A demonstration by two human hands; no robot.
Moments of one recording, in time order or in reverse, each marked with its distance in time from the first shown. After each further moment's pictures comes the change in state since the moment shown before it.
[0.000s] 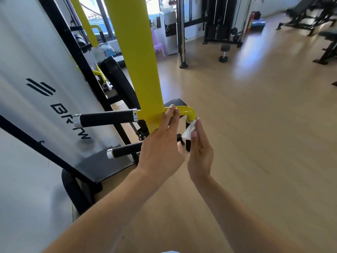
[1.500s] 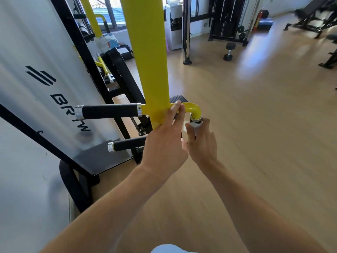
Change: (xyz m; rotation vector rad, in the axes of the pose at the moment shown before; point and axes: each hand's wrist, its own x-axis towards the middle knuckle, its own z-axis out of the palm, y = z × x) left_hand 0.009 -0.007 0.011 0.024 0.135 0.030; right_hand 0.045 0.005 0.005 -0.718 -0.134 -0.184
